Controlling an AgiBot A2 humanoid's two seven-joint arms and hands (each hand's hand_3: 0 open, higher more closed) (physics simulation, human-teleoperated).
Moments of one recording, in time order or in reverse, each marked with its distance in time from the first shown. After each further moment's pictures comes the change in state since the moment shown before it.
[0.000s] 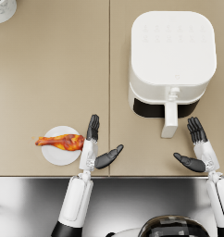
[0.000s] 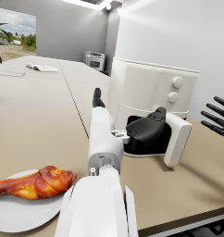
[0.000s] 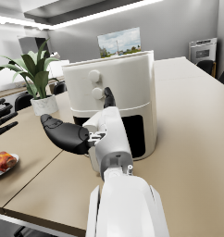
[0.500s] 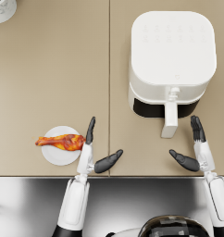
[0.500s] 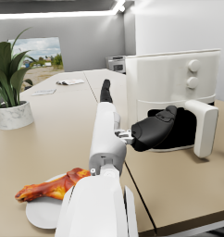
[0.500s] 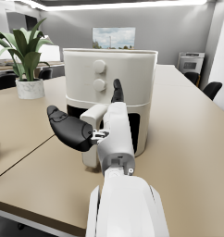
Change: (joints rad) left arm -0.048 0.014 -0.068 -0.030 0.267 -0.099 -0.099; right arm 0.003 -0.044 0.025 -0.030 0.232 -0.098 0.100
